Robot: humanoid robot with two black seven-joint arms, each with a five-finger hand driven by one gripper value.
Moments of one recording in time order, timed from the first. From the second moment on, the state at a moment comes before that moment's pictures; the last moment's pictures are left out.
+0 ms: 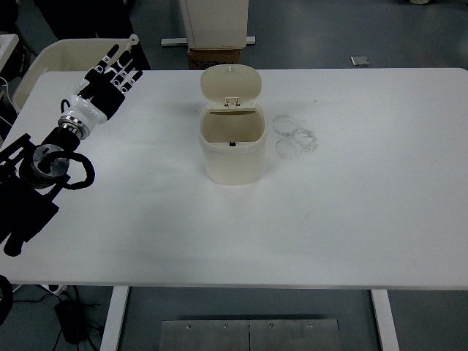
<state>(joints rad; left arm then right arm) -0.87 0.26 -0.76 -0.51 -0.19 -0.38 -0.13 -0.01 0.00 0.36 0.20 -0.15 0.00 0.15</state>
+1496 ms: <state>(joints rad) -0.87 0.30 -0.75 -0.59 -0.19 -0.36 -0.11 -0.01 0.00 0.36 0.20 -0.15 0.00 0.15</state>
